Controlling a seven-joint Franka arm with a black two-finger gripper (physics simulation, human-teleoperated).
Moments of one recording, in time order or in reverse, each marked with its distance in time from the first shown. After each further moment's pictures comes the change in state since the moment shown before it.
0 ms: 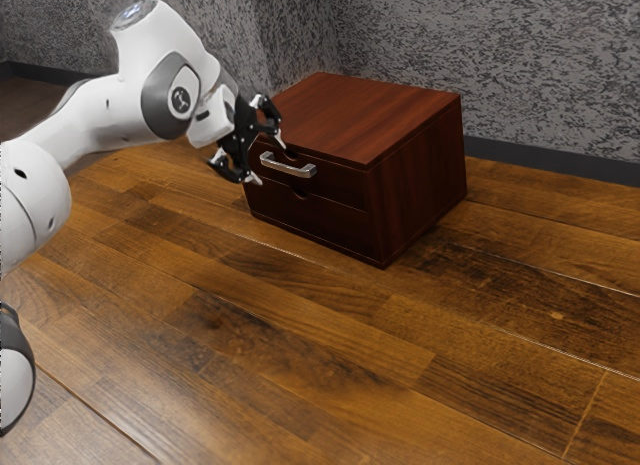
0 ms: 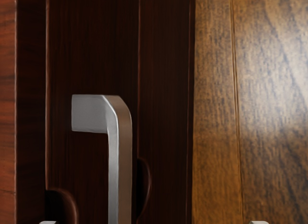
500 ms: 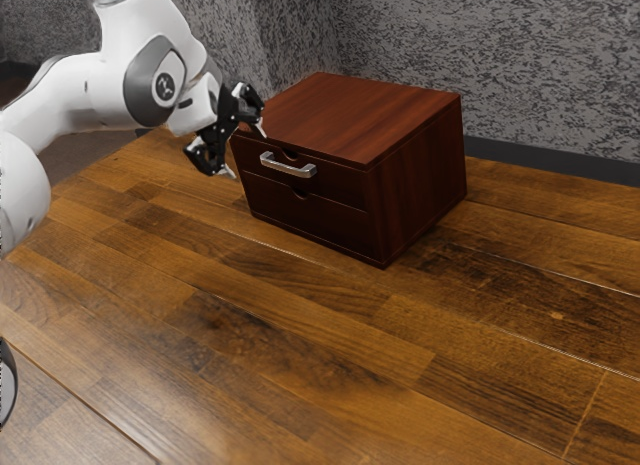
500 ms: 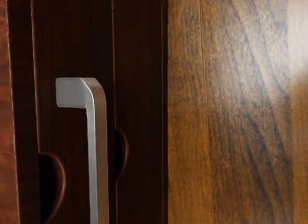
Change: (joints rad) arm -0.099 -0.079 0.119 -0.042 0.049 -0.047 -0.007
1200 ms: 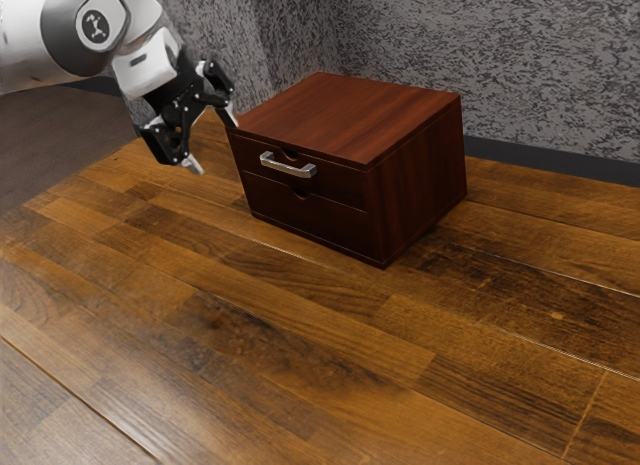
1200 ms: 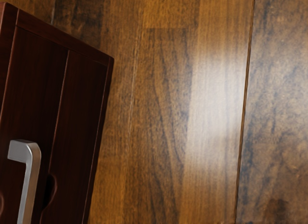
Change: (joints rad) arm -0.052 -0.197 0.038 -0.027 -0.036 -0.320 -0.186
